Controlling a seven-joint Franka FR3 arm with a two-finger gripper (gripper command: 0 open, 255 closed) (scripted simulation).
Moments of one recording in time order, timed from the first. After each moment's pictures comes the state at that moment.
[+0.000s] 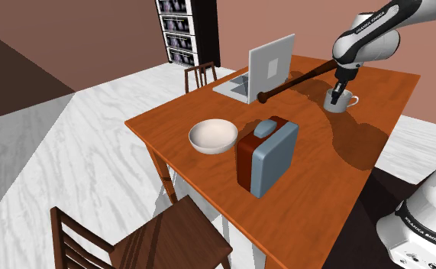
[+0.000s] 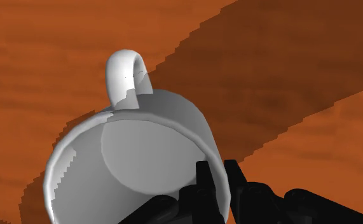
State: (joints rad) arm -0.13 -0.02 -0.51 -2.33 -0.01 2.40 -0.81
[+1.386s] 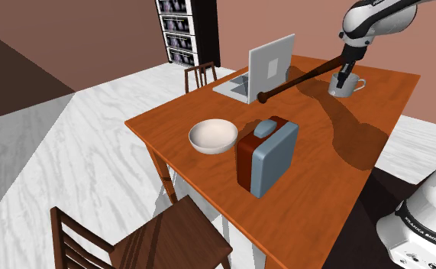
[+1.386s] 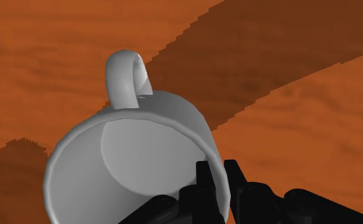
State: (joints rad) arm -0.13 -0.15 -0.49 -2.24 -0.09 2.19 -0.75
